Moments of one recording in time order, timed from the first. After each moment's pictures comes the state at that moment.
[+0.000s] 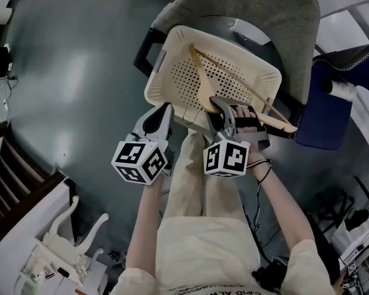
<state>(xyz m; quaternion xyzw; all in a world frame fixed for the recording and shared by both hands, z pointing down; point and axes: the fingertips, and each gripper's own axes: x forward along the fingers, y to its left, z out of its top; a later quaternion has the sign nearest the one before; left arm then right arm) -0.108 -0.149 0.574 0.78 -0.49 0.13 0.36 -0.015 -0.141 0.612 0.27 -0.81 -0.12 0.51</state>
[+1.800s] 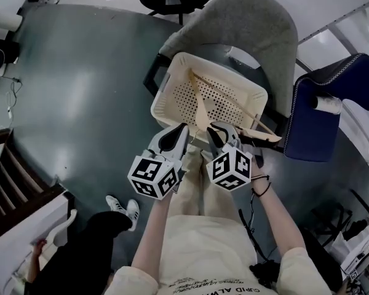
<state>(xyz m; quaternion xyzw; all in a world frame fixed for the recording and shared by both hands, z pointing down) -0.064 -0.131 0.518 0.83 -0.44 0.11 0.33 -0.004 -0.118 0.576 0.28 -0.84 0.04 0.46</state>
